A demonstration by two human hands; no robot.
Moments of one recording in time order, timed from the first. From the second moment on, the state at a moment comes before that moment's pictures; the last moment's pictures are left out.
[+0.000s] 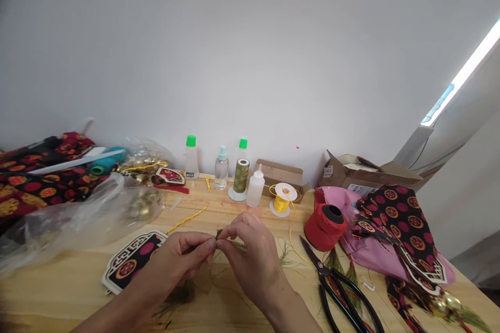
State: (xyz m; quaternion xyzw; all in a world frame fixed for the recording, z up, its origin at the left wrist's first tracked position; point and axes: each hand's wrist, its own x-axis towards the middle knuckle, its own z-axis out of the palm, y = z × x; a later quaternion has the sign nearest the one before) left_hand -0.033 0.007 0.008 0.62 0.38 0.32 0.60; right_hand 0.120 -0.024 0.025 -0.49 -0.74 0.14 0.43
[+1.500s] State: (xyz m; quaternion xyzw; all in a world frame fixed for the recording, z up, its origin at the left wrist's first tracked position) left_hand -0.029 0.006 0.013 0.56 0.40 0.34 0.65; right_hand 0.119 -0.021 0.021 -0.51 -0.71 0.15 0.45
